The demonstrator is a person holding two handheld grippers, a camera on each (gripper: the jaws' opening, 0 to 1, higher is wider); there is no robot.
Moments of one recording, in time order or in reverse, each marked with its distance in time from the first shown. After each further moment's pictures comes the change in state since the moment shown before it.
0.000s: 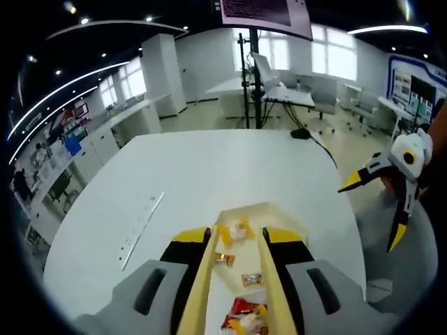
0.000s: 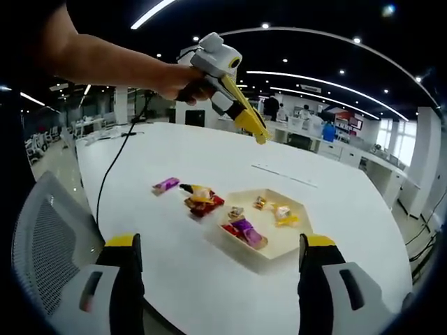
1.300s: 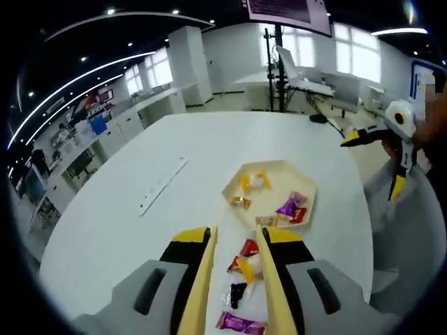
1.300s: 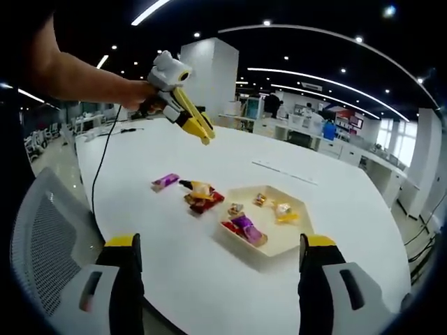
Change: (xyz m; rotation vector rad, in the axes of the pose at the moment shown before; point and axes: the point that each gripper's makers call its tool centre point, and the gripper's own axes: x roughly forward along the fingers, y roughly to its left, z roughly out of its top) left arm -0.076 0.012 -0.100 -0.076 0.040 0.155; right arm 0.002 -0.001 -0.004 -0.004 0.019 -0.002
